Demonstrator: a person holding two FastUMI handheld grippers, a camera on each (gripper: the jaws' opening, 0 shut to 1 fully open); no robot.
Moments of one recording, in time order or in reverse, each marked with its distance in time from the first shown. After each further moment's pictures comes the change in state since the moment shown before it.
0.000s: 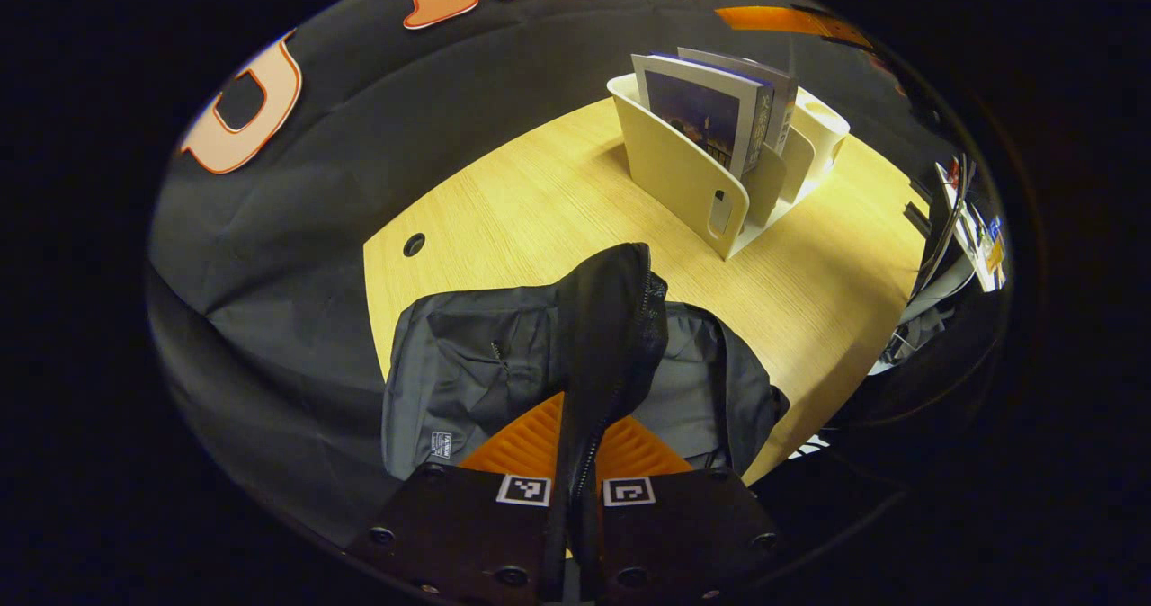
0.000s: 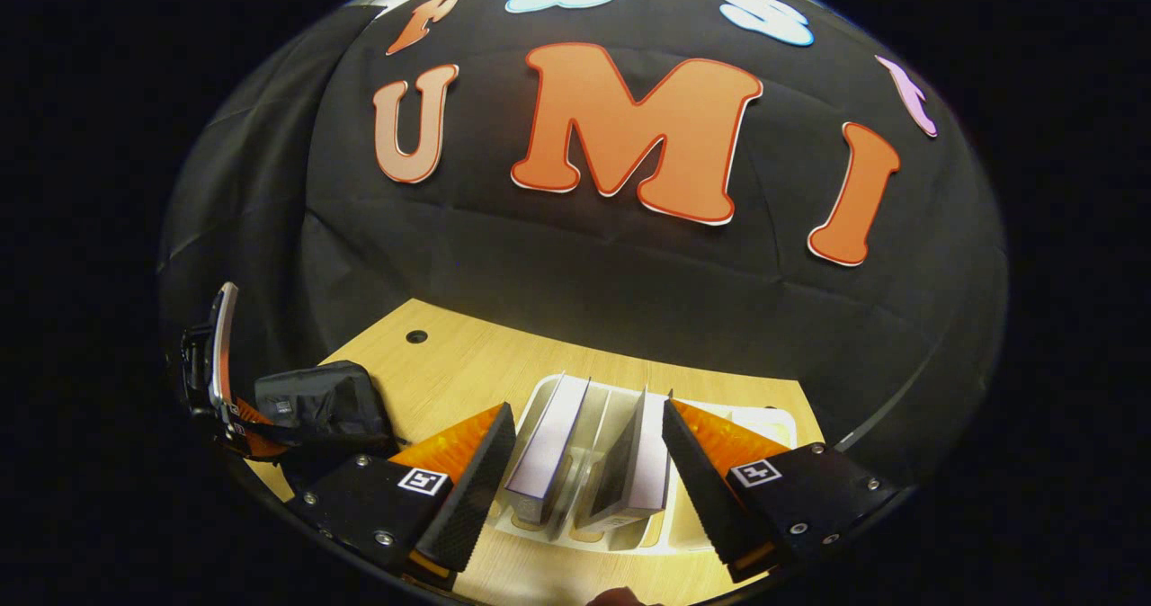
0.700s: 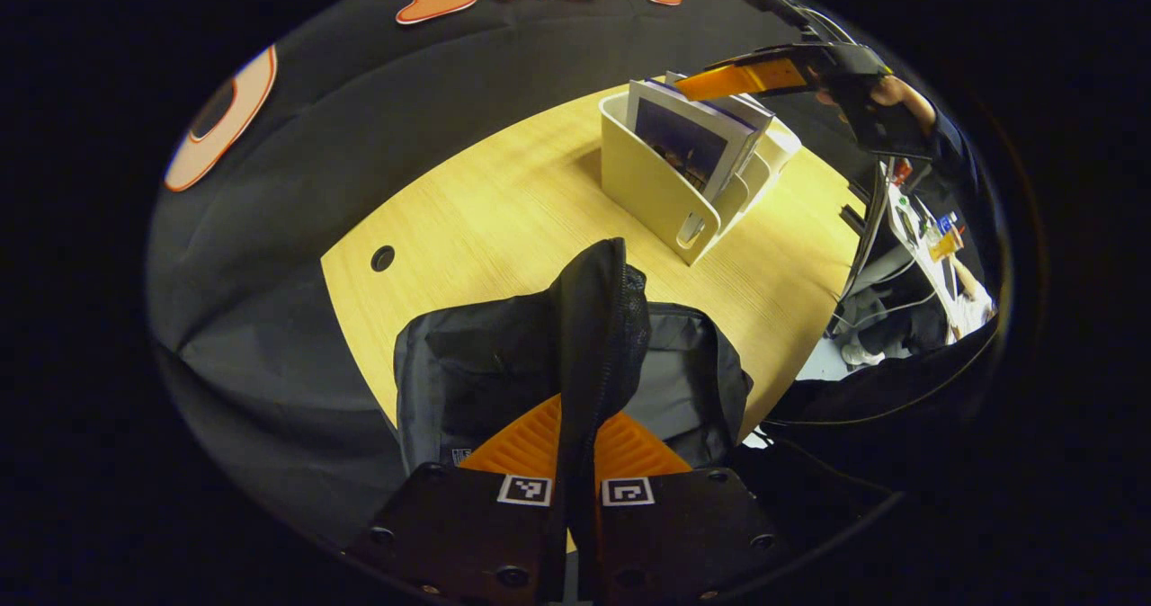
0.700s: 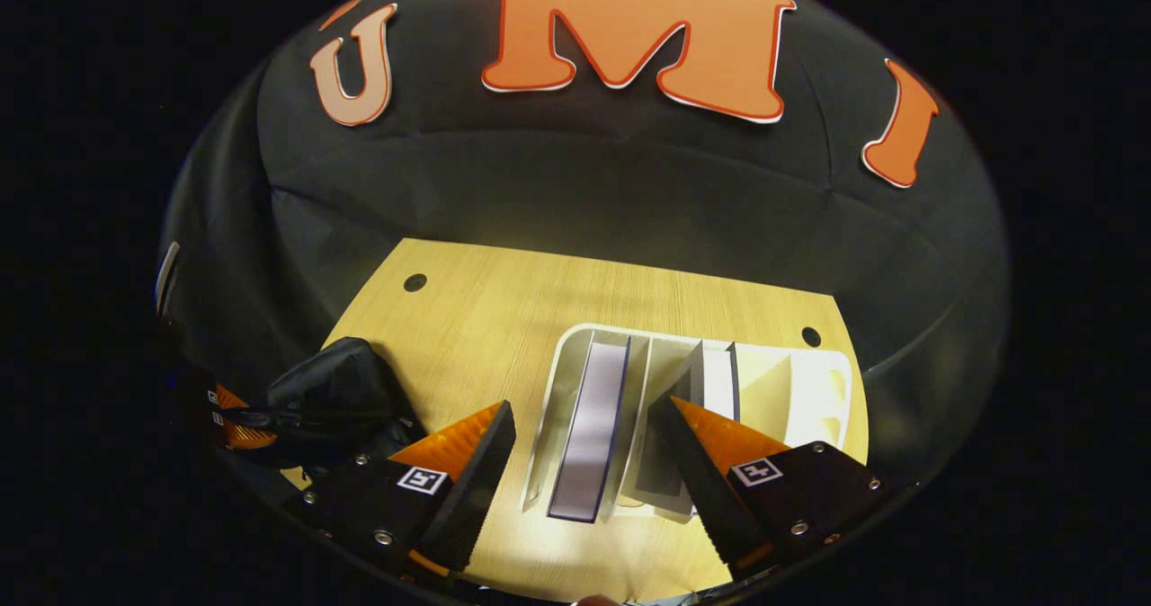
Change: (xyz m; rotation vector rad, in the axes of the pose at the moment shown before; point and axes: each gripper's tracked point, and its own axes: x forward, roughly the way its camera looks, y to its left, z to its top) left arm -0.031 0.050 0.027 0.090 0.055 -0.236; right arm 0.057 0.030 -0.025 0.112 0.390 0.035
